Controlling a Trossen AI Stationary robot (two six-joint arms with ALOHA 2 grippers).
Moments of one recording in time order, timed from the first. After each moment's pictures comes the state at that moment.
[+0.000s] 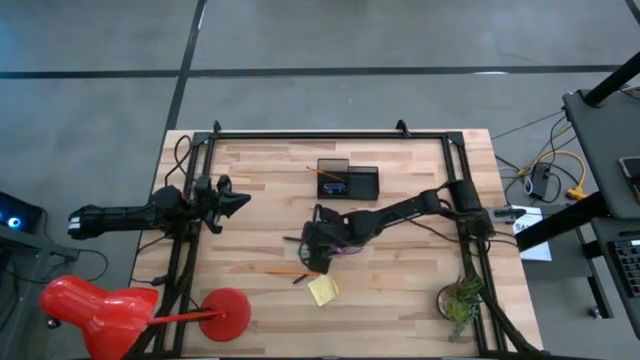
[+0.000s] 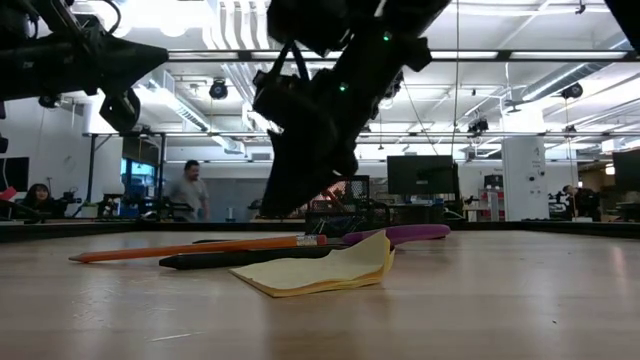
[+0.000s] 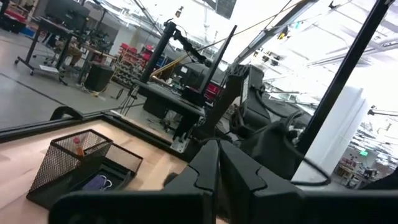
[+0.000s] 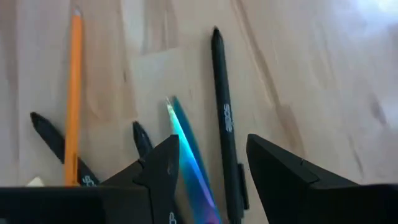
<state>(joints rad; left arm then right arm) 0.08 0.16 0.00 0.33 -0.06 -0.48 0.15 2.10 1.45 -0.32 0.16 0.35</state>
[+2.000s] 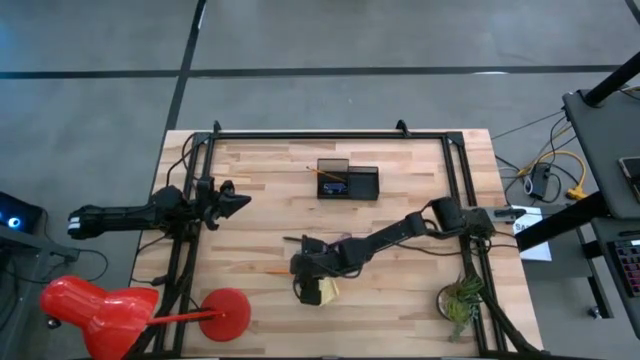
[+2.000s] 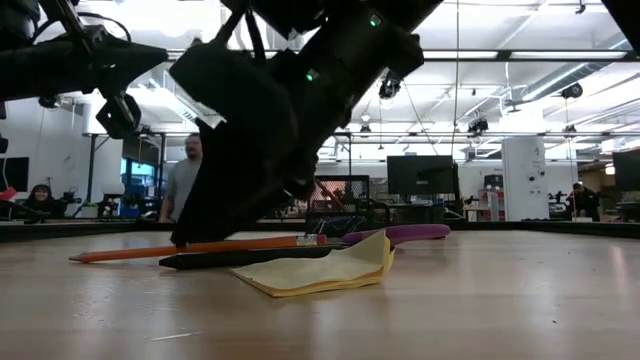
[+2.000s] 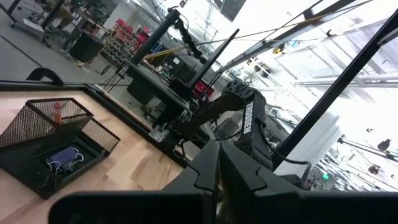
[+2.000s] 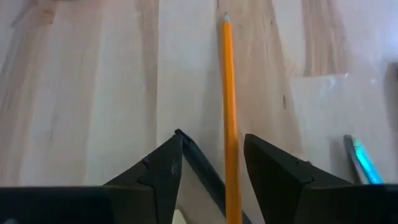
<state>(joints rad) 0.08 0.16 0.00 0.33 -0.04 -0.70 0.28 2.27 1.60 -0.21 0.10 0.36</state>
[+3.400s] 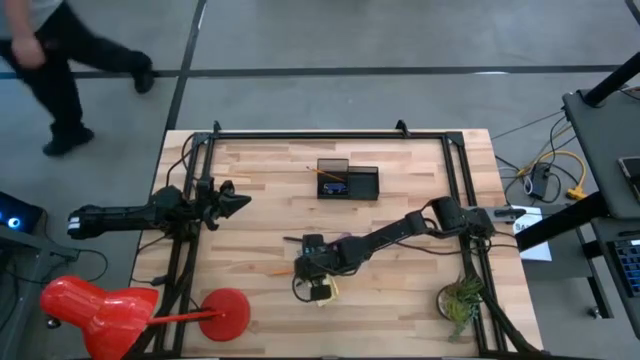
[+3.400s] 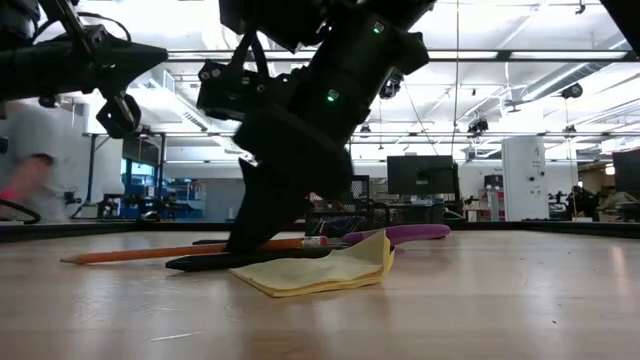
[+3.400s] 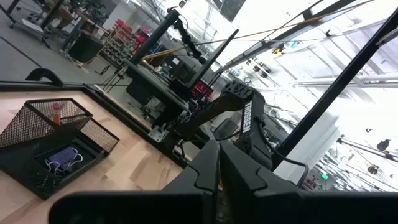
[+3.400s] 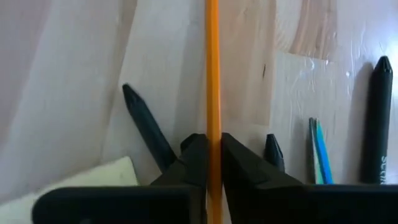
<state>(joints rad) 0.08 0.16 0.00 0.33 -0.04 -0.70 0.28 2.28 1.61 -0.36 0.14 0.09</state>
